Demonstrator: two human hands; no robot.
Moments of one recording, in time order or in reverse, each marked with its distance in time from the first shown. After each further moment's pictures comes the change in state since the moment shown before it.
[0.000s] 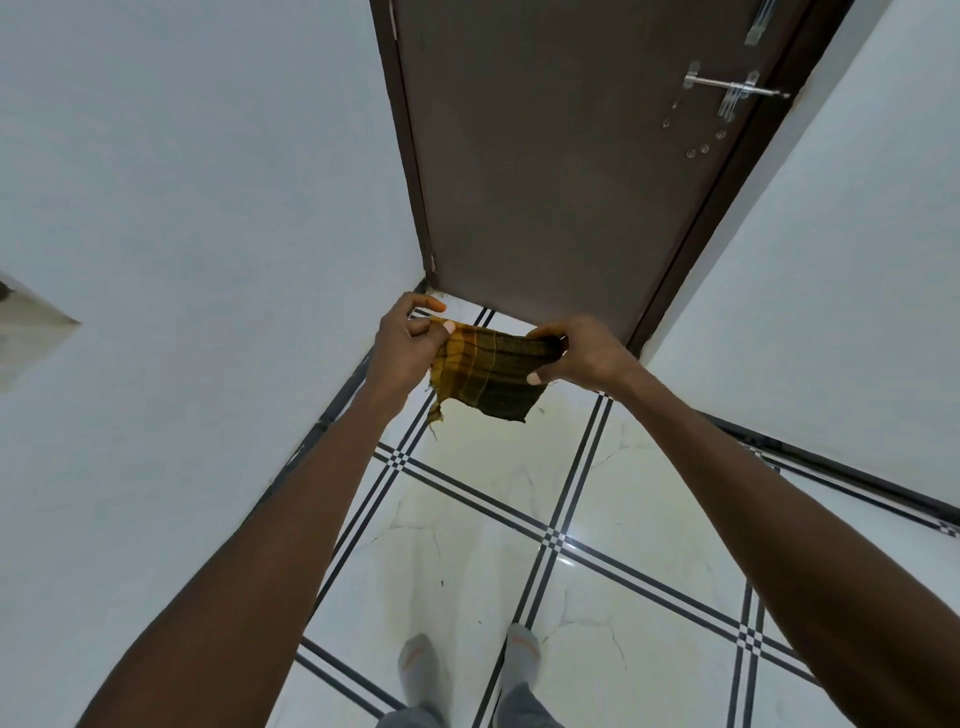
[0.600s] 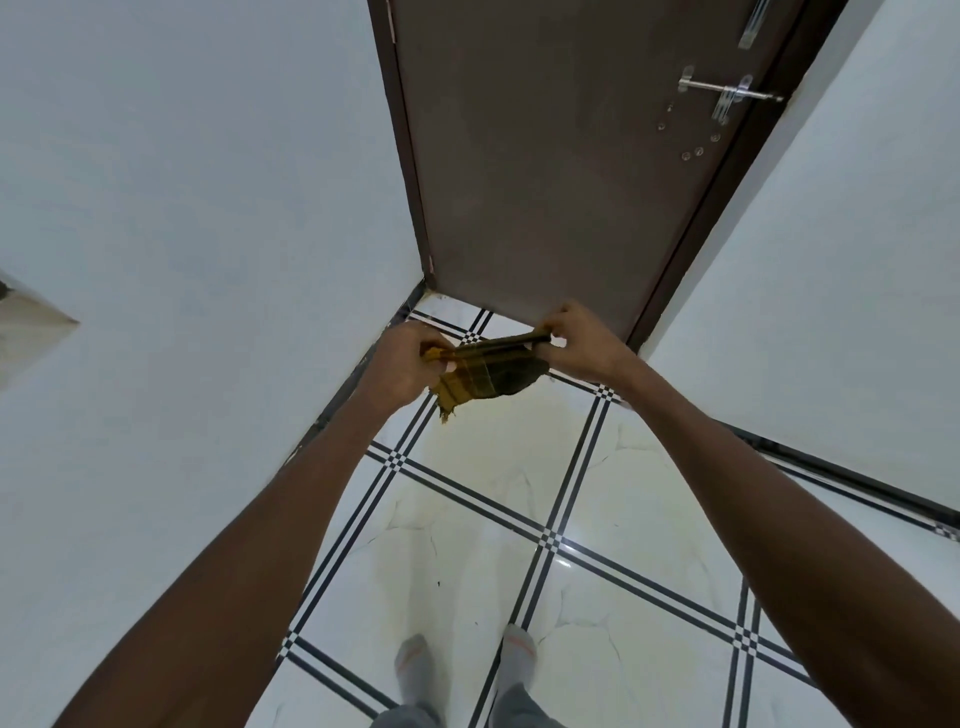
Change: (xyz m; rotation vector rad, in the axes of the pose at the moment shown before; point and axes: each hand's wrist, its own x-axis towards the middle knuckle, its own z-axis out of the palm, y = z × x) left_hand -0.013 0.005 -0.003 0.550 -0.158 0.197; right_hand 0.013 0.018 -0.005 -0.085 0.067 -0.087
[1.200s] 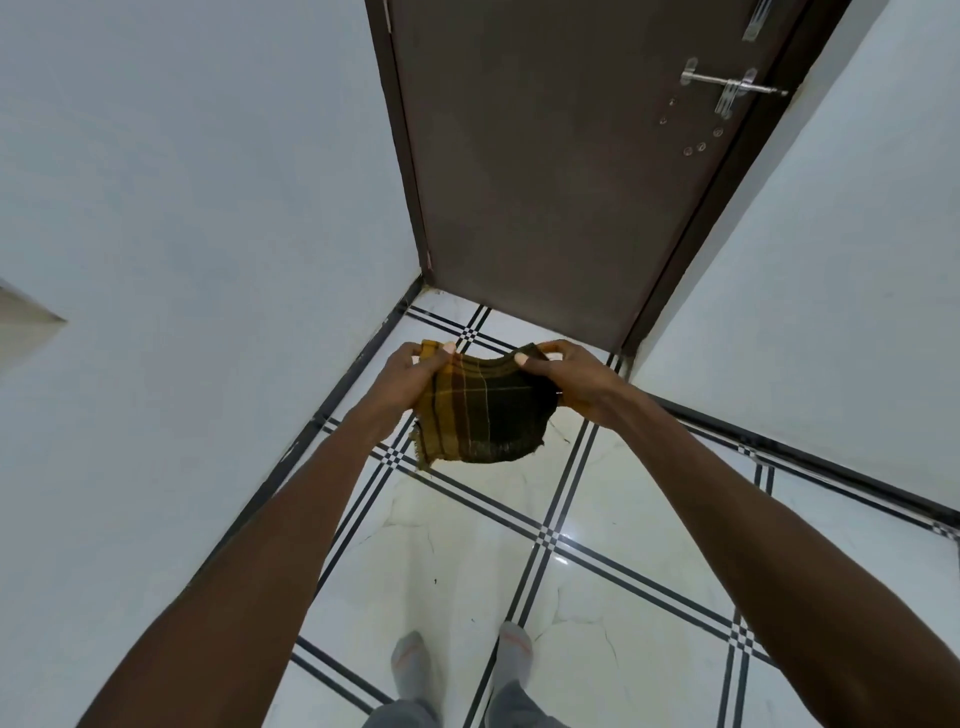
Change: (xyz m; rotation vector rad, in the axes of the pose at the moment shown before) left_hand 0.006 -0.021 0.028 -0.623 -0.125 -0.456; right_hand -0.008 0.013 0.029 0.798 -0.157 0.432
